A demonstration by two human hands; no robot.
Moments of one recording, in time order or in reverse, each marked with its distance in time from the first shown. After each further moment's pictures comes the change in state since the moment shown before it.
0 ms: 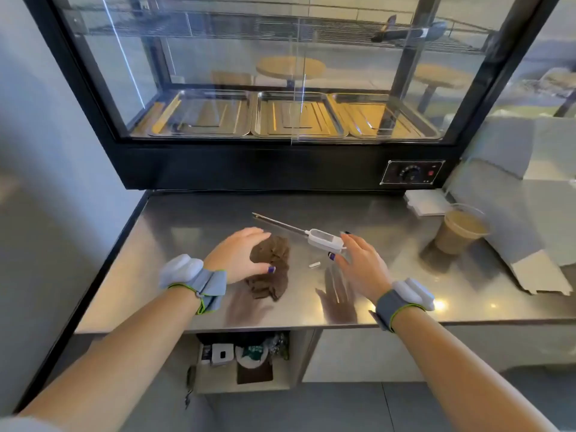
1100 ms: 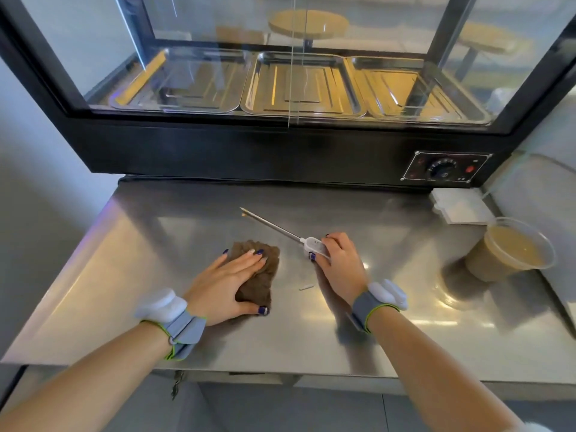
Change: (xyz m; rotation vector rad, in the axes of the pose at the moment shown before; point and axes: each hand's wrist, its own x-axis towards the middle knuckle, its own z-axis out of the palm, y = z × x) left_hand 0.044 -0.026 0.059 0.207 -0.165 -0.002; right_hand 0.090 0.032 0.054 0.041 -0.087 -0.052
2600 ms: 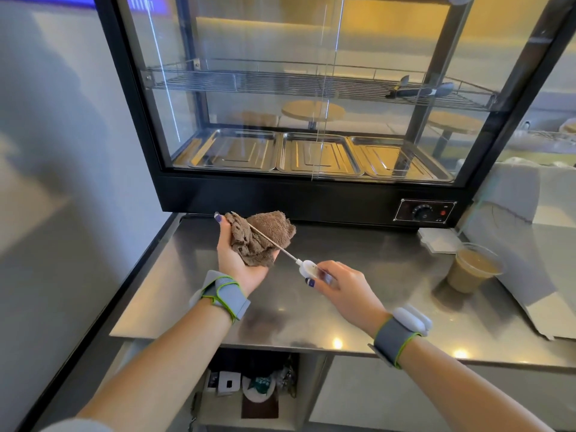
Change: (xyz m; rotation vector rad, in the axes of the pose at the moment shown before) left_hand -0.072 0.039 -0.087 -2.401 0.532 0.084; right_hand -0.121 -0.112 -0.061 0.230 0.072 -0.239
